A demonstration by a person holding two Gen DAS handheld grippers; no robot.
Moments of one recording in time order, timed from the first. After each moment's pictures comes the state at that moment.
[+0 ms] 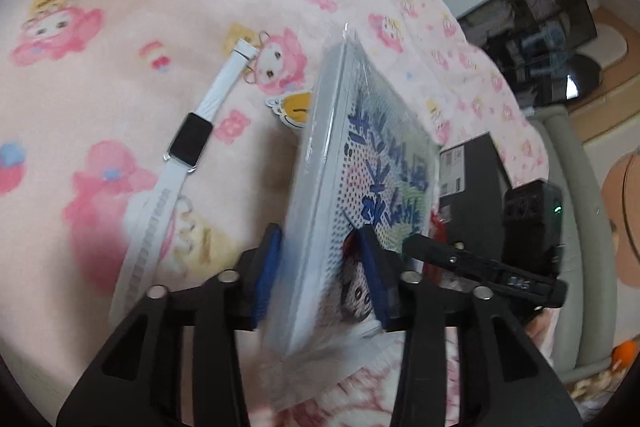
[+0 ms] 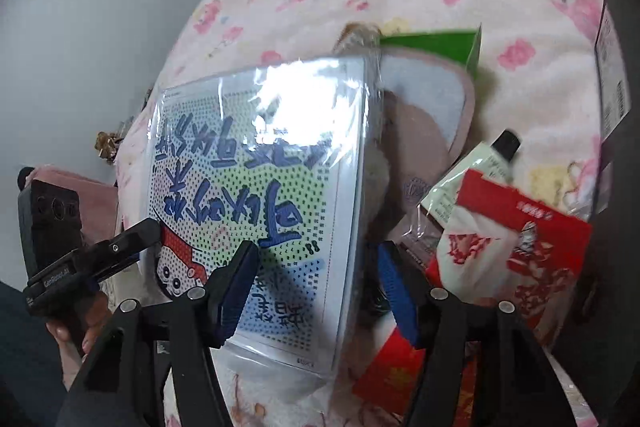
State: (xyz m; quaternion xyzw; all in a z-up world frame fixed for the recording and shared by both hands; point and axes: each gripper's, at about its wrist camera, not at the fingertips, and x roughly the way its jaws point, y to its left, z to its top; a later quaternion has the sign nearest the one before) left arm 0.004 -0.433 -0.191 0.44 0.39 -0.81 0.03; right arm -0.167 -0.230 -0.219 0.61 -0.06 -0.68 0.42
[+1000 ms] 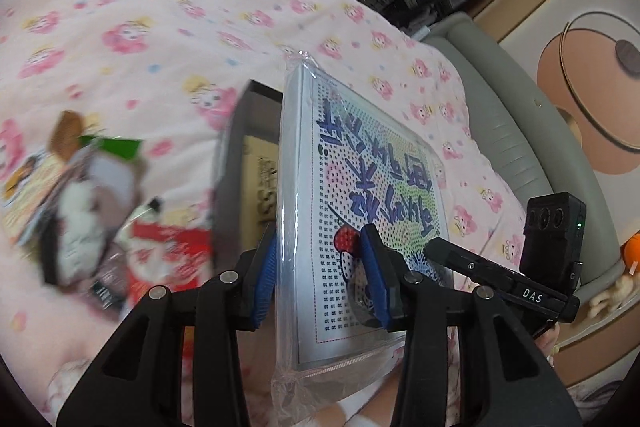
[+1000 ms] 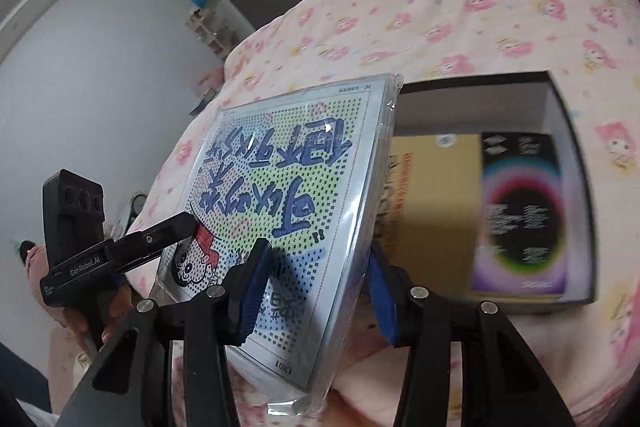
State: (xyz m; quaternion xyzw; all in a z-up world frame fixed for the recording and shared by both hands) left arm -0.121 -0.172 -0.070 0.42 0.27 -0.85 -0.14; right arm -0.170 0.064 -0.077 0.46 -0.14 -0.83 0.30
